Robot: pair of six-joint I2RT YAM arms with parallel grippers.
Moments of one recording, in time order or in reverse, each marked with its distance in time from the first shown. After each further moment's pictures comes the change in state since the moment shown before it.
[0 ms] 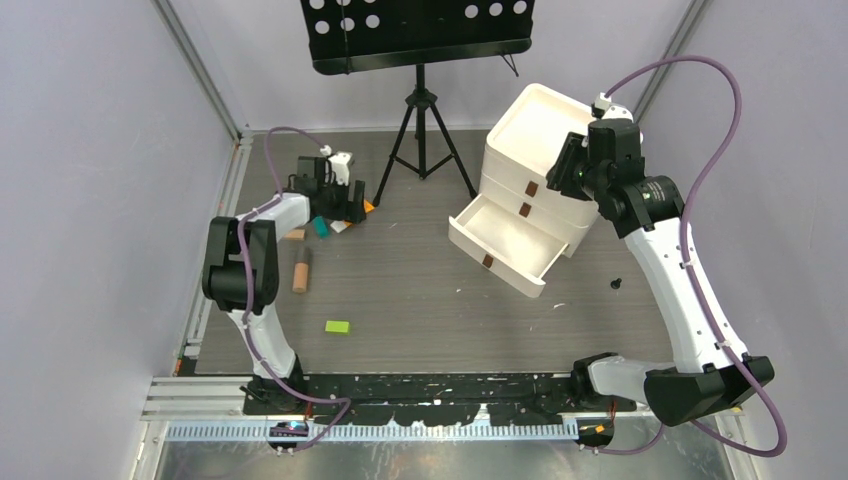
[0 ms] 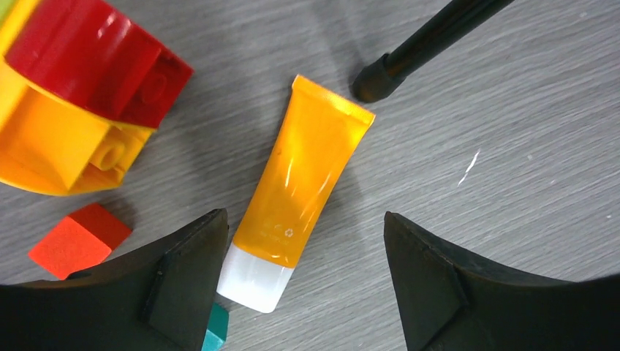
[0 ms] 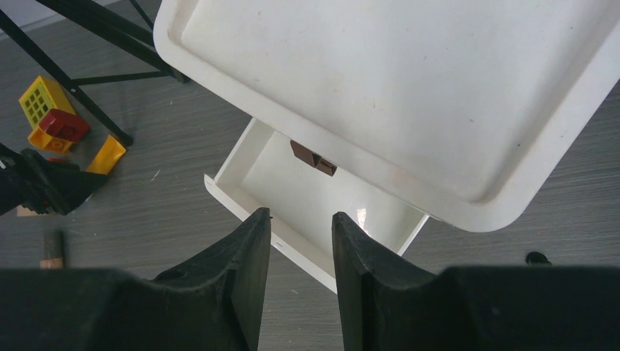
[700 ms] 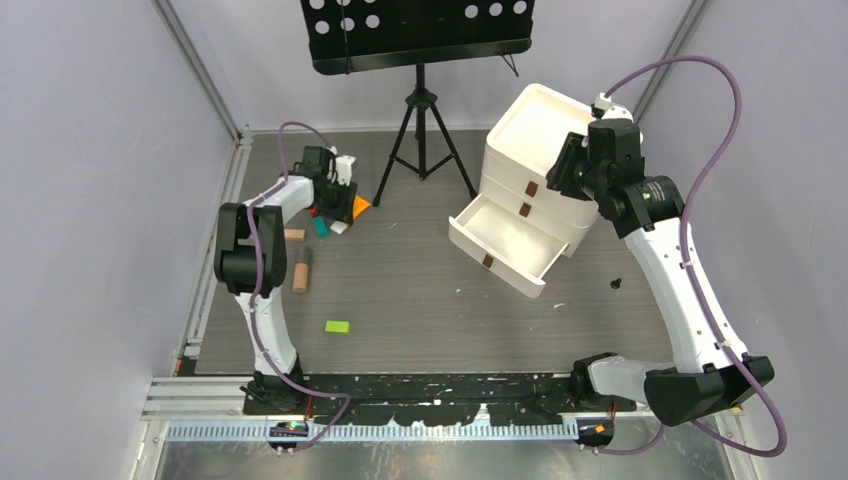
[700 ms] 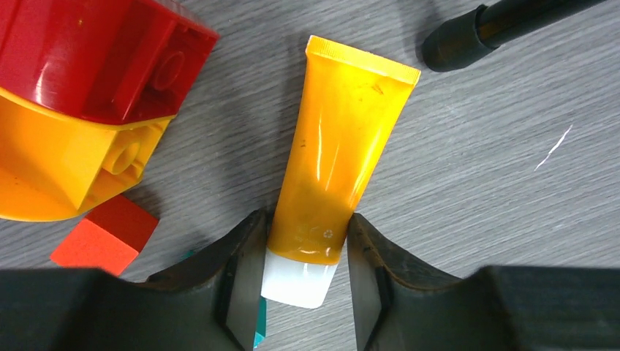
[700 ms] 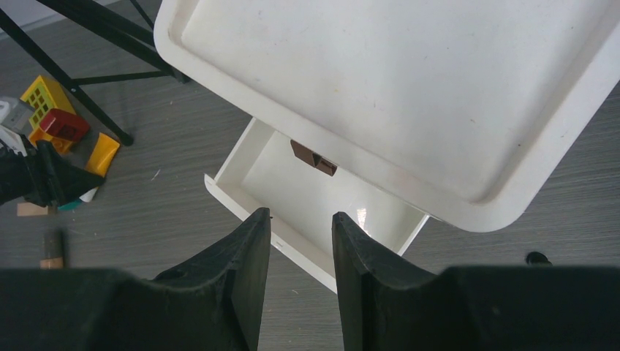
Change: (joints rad) left arm 0.007 0.156 0.226 -0.325 -0.079 0.092; right arm 0.000 0.000 0.000 0.000 0.000 0.000
